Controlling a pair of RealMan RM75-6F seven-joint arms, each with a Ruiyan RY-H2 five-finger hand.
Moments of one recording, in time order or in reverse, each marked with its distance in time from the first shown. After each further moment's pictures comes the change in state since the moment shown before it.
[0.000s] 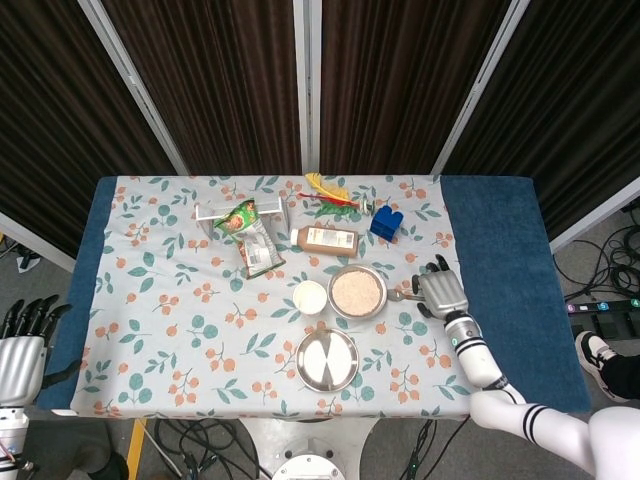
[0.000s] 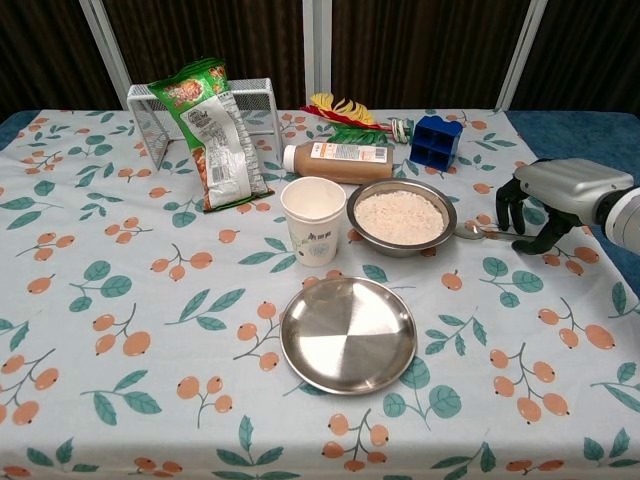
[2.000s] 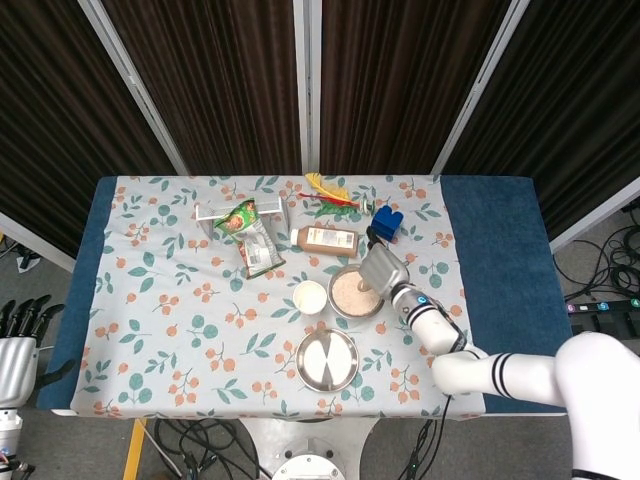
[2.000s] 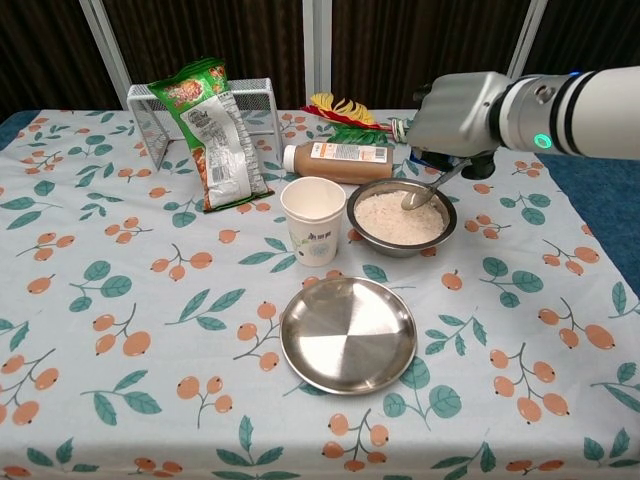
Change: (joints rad) left arm 0.009 0.000 -0.005 0.027 -0.002 0.010 -0.030; right arm 0.539 0.179 -0.184 -0.335 0.467 -0.042 -0.928
